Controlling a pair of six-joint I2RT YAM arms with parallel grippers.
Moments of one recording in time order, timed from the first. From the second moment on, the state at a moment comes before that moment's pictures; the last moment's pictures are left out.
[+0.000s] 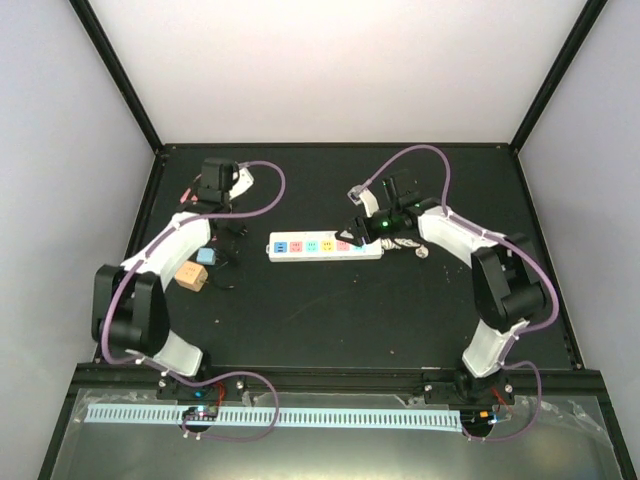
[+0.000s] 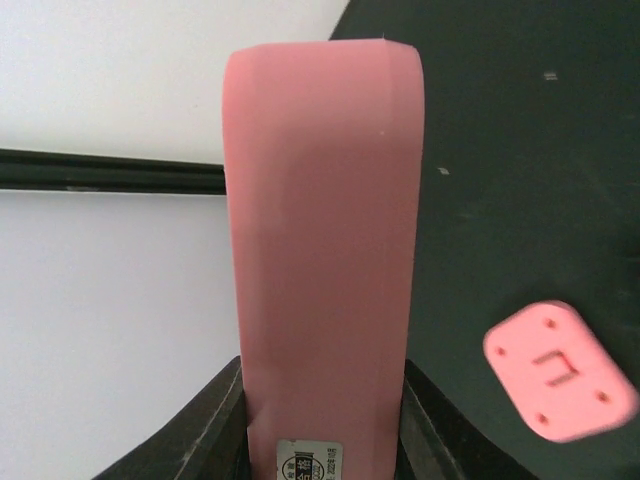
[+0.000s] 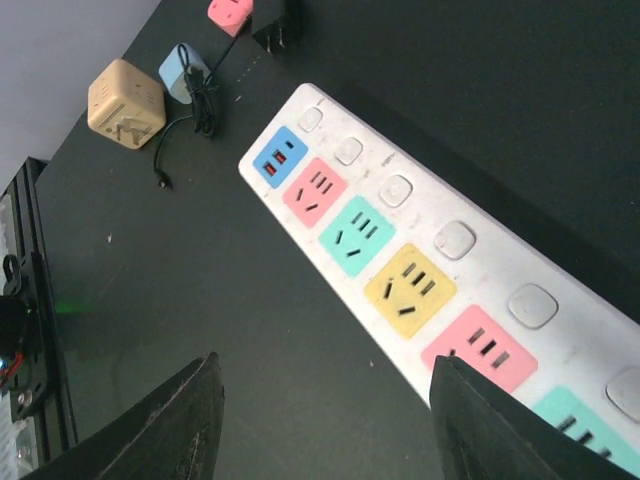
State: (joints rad) left arm -0.20 1.48 1.06 -0.22 -0.54 0.88; right arm 0.42 1.78 1.19 -0.34 -0.74 0.00
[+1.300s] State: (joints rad) left arm -0.06 2.21 1.49 0.10 -0.76 1.05; right arm 0.42 1.50 1.04 -0.42 -0.63 -0.13
